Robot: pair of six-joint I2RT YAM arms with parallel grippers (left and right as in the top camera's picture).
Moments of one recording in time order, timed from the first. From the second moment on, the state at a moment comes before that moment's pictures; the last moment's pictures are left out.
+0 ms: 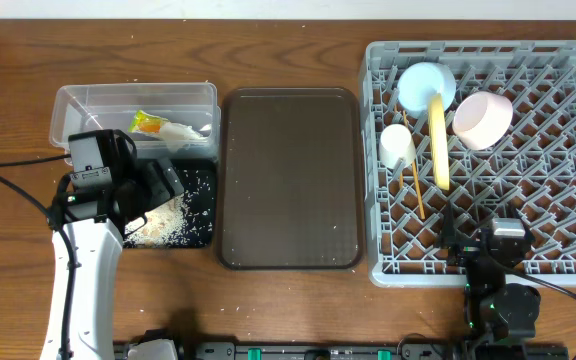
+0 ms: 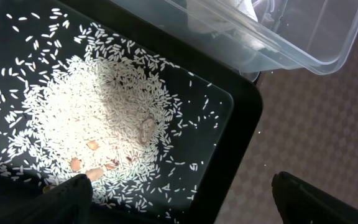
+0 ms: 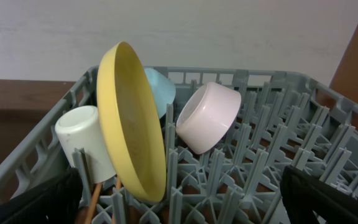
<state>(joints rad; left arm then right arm) 0.21 1.25 0.92 -0.78 0.17 -0.33 0.02 0.01 0.01 -0.06 0.08 -0.03</state>
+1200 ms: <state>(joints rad) 0.17 0.43 0.22 -0.45 0.17 -0.33 0.02 0.01 0.01 -0.06 0.08 -0.02</state>
